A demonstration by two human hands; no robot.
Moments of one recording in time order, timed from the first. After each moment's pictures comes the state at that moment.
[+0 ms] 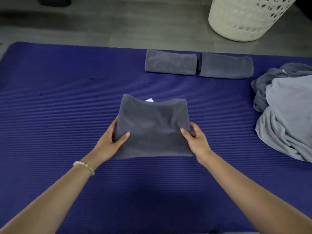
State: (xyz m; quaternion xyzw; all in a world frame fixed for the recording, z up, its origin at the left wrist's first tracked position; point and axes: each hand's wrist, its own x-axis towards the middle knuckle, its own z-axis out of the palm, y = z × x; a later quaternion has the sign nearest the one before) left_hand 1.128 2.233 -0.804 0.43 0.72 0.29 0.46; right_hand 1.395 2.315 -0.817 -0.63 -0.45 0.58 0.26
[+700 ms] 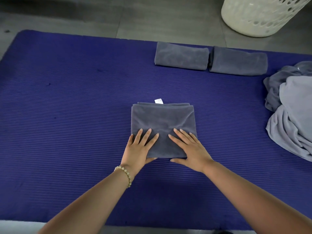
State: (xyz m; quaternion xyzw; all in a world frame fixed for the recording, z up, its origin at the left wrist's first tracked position) left_hand 1.176 2.215 -0.874 0.73 0.66 -0.08 0.13; right_hand 1.401 2.294 -0.873 -0.38 -0.90 0.21 -0.10
